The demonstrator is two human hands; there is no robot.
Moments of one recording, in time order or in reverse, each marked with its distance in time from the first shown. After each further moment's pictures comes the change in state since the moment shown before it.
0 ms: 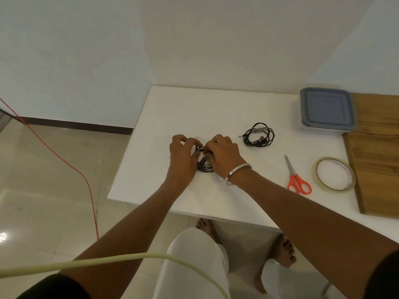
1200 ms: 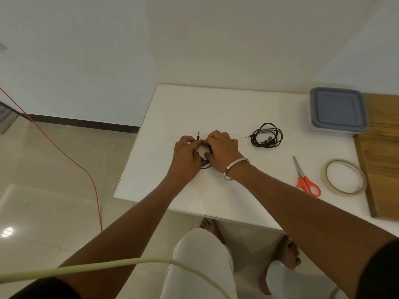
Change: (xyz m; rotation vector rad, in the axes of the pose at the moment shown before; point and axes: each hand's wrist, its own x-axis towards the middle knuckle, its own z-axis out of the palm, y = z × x) left_hand 0.005 -0.004 -0.018 0.045 -0.118 0.039; right_hand 0.022 -0.011 0.009 0.013 -0.083 0.023
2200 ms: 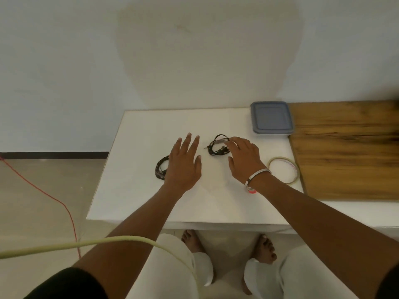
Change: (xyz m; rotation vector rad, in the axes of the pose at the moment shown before) left_hand -0.006 0.087 0.031 0.313 0.002 0.266; right_hand -0.097 0.099 -0.086 -0.219 0.237 0.131
